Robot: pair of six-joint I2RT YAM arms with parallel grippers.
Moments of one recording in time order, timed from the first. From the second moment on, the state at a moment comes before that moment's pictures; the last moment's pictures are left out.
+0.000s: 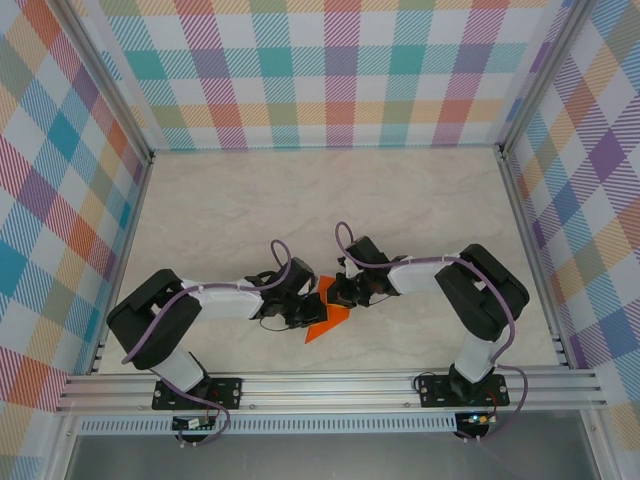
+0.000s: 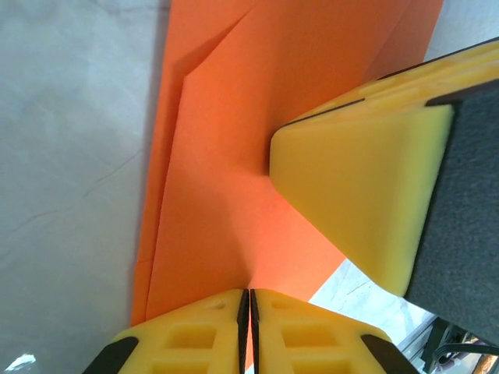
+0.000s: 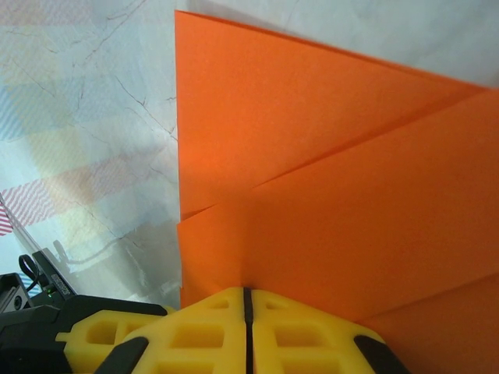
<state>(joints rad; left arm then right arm) -0.81 1.59 0.66 -0.11 0.37 -0.97 0.72 1.77 0.79 -0.07 -0.56 0.84</state>
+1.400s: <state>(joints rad) -0.81 1.45 0.54 -0.18 0.41 -0.95 0.72 1.79 0.81 -0.08 -0.58 0.84</state>
